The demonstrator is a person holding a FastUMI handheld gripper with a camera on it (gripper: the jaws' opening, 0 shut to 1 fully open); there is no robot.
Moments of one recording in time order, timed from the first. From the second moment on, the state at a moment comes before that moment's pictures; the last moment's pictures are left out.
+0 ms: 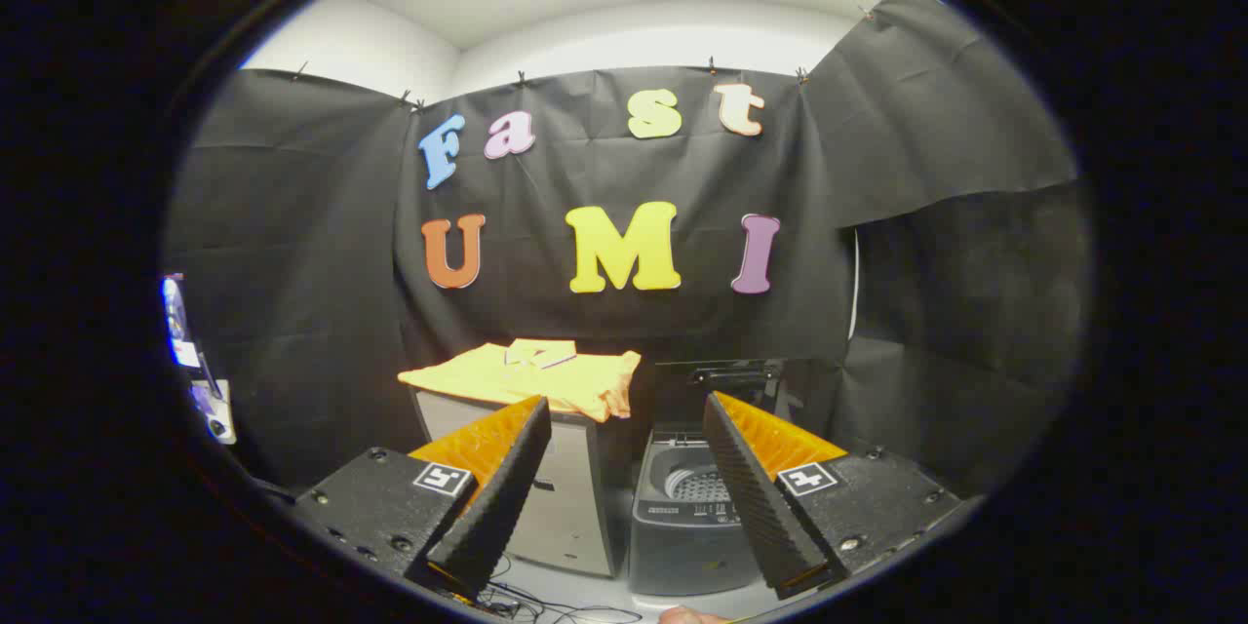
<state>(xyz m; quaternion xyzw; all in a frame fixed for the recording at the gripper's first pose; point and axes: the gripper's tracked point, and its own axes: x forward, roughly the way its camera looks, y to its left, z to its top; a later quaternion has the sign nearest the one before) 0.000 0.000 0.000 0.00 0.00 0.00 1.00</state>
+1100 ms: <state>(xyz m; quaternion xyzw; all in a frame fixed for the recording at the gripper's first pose) 0.012 0.011 -0.013 0.01 0.02 -0.01 1.00</state>
